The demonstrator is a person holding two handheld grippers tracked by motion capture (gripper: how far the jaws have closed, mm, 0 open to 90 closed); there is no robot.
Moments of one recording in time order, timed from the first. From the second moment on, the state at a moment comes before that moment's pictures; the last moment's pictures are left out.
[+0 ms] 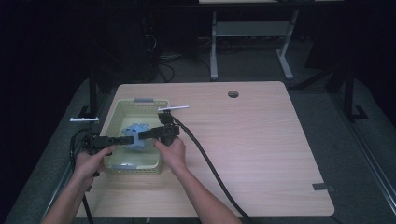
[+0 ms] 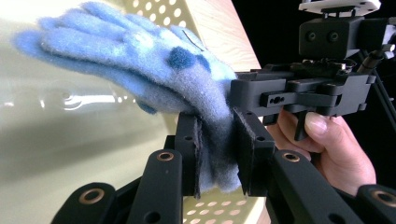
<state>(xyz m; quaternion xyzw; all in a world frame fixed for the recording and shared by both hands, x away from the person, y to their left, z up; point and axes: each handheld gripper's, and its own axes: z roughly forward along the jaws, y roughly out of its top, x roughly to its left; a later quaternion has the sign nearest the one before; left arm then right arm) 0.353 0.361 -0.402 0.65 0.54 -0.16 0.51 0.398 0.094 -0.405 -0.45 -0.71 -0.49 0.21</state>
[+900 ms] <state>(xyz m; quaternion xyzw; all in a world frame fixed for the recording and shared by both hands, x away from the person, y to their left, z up) 0.358 0.361 -0.405 0.65 0.55 -0.16 0.49 0.402 0.079 -0.401 -0.47 -0.72 -0.48 0.18</state>
